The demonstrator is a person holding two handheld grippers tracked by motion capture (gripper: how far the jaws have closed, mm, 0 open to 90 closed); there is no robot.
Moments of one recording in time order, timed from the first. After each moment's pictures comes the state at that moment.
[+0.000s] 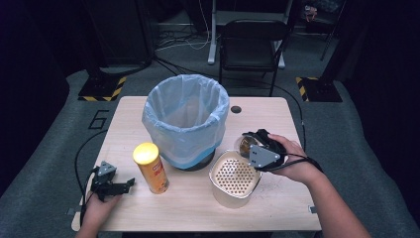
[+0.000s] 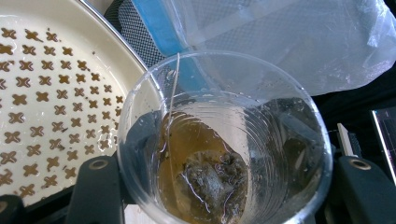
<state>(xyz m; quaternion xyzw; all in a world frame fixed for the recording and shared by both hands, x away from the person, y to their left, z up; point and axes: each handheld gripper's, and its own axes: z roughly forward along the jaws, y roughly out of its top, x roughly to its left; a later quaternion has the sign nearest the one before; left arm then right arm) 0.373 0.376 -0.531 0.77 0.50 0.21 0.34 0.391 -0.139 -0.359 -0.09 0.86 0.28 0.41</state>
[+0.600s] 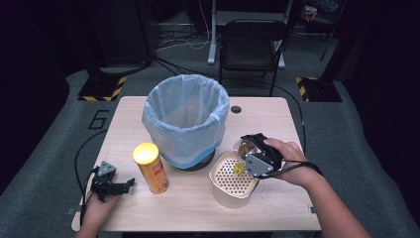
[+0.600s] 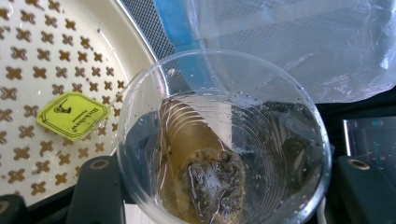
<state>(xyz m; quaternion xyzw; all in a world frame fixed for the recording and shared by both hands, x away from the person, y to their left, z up) 0.373 0.377 -0.531 0.77 0.50 0.21 0.34 0.380 -0.131 -0.370 -0.14 0.85 0.23 0.45</state>
